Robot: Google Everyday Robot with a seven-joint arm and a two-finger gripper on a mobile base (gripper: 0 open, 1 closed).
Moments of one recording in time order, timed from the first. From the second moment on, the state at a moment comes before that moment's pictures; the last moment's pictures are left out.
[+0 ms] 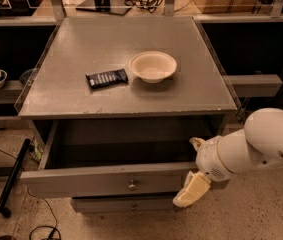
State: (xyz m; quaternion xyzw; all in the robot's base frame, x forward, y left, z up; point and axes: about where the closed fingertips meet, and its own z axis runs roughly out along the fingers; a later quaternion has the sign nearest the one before) arm 0.433 -0.118 0.706 -0.53 0.79 0.17 0.25
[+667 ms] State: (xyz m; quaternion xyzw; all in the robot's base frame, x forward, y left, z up) arm 0.426 -0.118 0.673 -0.52 0.80 0.19 0.23
